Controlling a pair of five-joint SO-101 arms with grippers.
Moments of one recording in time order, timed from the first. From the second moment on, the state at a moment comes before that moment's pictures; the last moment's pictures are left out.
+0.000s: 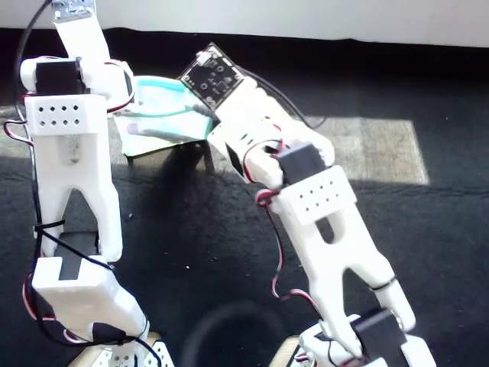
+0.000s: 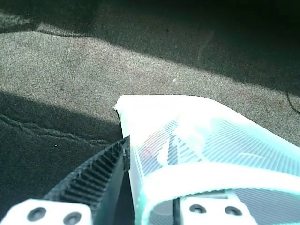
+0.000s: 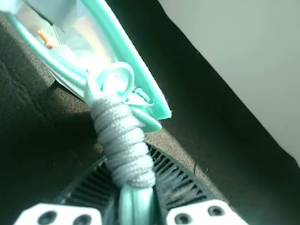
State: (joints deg) left arm -8.7 12.6 -38.7 96.8 10.9; right arm -33.2 -14.5 4.7 52.4 26.1
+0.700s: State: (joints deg) left arm -8.7 13.0 -38.7 96.8 10.9; right arm -33.2 -7.9 2.2 54.1 21.9
